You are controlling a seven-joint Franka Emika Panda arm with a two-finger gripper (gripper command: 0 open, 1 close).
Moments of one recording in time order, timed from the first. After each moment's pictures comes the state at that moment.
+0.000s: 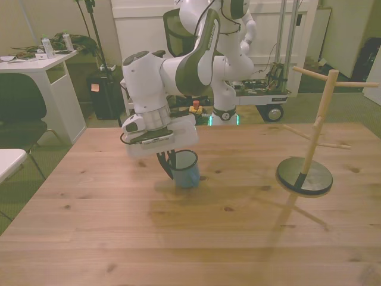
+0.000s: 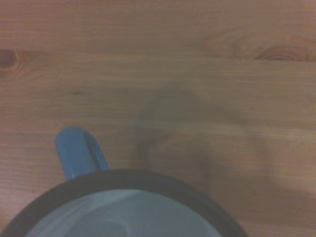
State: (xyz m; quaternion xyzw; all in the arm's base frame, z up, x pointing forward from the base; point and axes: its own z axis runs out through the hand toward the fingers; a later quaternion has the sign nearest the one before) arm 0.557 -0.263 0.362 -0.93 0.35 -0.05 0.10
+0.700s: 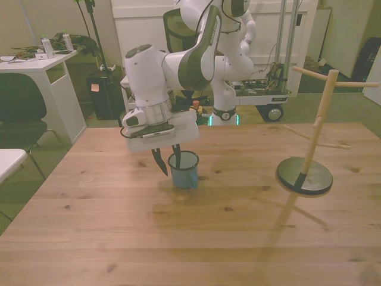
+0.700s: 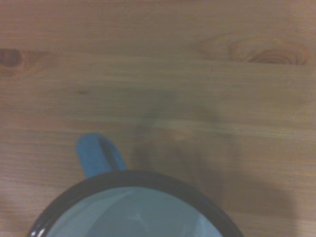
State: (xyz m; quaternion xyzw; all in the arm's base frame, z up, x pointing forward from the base) arm 0.551 -0.256 0.382 -0.93 0.35 -0.06 0.09
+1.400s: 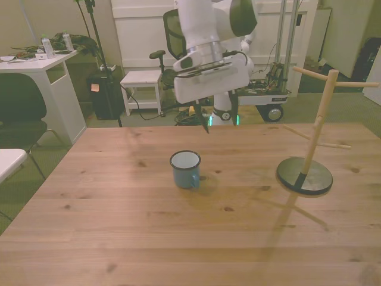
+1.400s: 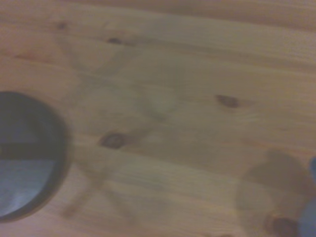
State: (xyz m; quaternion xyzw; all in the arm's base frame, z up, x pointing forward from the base) arm 0.479 -0.103 0.485 -0.95 0.27 -0.11 0.13
